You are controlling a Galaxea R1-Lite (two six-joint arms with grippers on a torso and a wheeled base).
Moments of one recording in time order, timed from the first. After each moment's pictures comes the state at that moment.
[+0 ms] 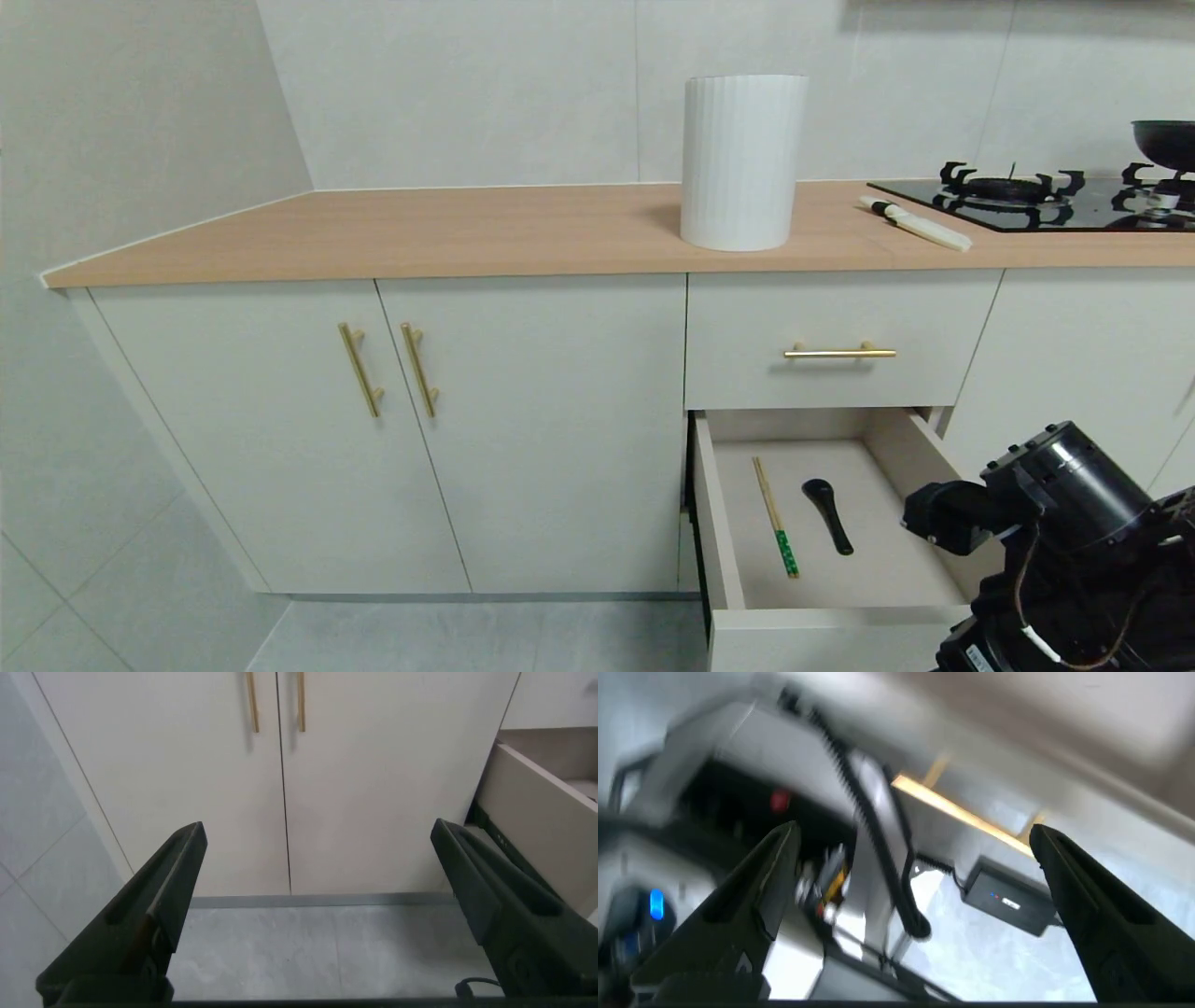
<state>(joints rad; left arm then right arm) 0.00 0.00 0.00 0.00 -0.01 0.01 0.54 1.52 -0.67 0.25 0.08 0.05</state>
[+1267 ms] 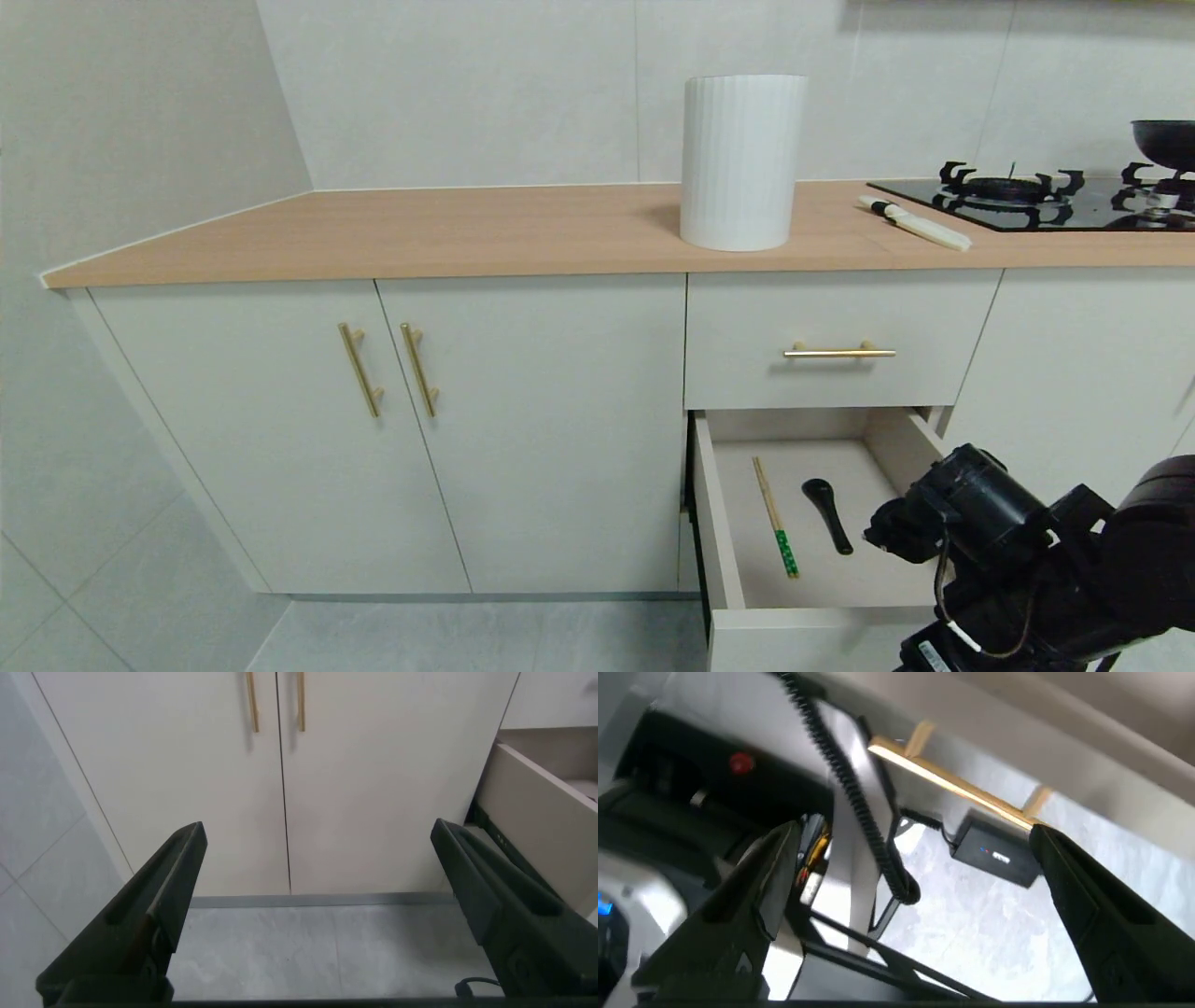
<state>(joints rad) 0.00 0.00 0.00 0.00 -0.01 0.01 0.53 1.72 -0.72 0.27 -0.04 0.13</state>
